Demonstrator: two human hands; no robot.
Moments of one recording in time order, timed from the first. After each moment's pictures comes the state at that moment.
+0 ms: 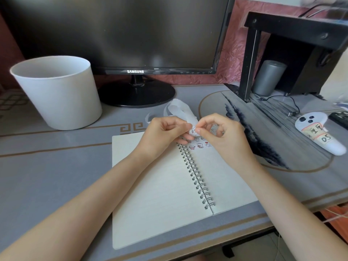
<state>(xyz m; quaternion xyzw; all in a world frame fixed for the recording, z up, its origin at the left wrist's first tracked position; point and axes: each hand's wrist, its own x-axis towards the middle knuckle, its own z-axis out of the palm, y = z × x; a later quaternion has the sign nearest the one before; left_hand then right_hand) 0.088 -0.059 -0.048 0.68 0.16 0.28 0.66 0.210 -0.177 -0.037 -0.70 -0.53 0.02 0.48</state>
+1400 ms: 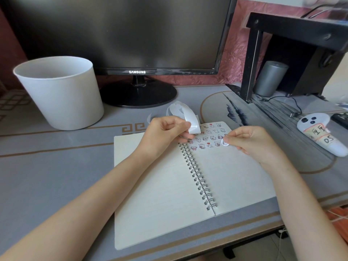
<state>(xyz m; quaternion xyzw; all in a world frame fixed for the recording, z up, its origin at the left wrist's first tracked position) 0.087 -0.059 -0.046 0.66 0.19 0.29 0.66 0.260 -0.203 -0.042 -0.79 -0.31 0.21 0.49</state>
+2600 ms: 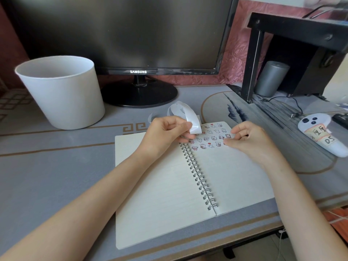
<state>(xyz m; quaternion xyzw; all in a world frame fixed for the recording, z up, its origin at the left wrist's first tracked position) 0.087 -0.057 -0.049 0.67 0.19 0.29 0.66 0.259 -0.199 -0.044 -0.82 -0.33 0.14 0.45</state>
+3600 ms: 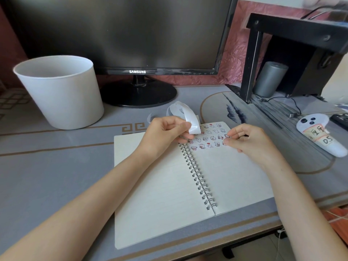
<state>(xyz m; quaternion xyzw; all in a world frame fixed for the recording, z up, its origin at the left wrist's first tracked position) 0.087 -0.057 -0.049 0.67 0.20 0.28 0.66 0.263 -0.201 -0.046 -0.80 -0.34 0.17 0.47</state>
